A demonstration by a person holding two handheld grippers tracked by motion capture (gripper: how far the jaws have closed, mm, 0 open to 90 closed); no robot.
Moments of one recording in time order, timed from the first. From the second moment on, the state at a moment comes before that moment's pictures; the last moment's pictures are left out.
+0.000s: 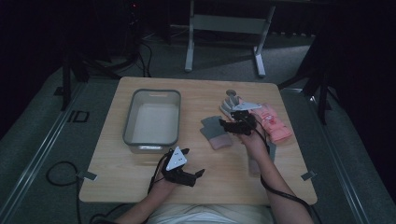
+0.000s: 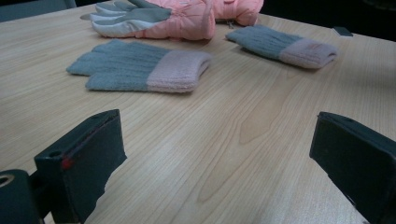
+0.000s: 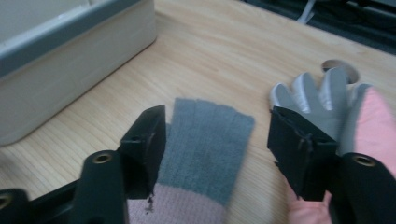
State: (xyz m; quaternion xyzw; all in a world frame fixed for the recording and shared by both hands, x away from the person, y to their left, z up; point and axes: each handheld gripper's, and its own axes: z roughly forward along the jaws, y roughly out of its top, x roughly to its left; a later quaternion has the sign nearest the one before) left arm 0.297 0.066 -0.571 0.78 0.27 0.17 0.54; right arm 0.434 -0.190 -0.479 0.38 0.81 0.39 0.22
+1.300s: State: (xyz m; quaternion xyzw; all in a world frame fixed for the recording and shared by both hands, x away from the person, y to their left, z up) left arm 0.297 0.066 -0.571 0.78 0.27 0.17 0.54; right arm 0.465 -0.152 -0.526 0.45 0.83 0.30 0.14
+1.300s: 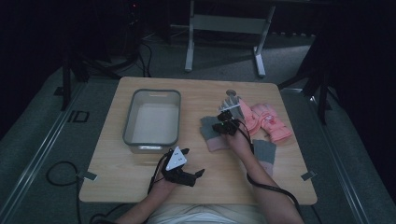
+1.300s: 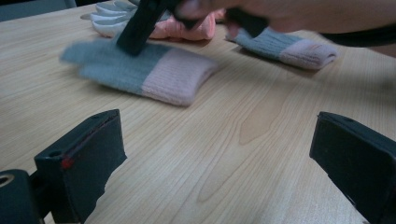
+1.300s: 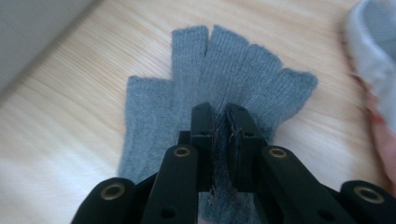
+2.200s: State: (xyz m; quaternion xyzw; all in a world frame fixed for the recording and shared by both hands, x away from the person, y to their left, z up) left arm 0.296 0.066 -0.571 0.78 0.27 0.17 0.54; right arm 0.354 -0.157 -0.523 0.53 0.77 0.32 0.18
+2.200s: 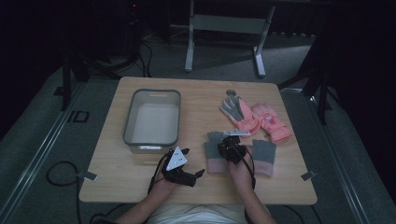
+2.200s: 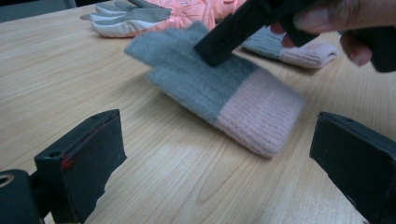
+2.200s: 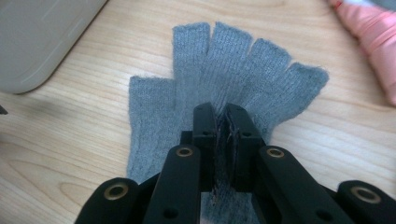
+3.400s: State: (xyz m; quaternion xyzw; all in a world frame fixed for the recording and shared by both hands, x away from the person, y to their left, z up) left arm 0.296 0.065 -0.571 0.78 0.27 0.18 0.54; right arm 0.361 -0.300 -0.504 0.51 0.78 0.29 0.21
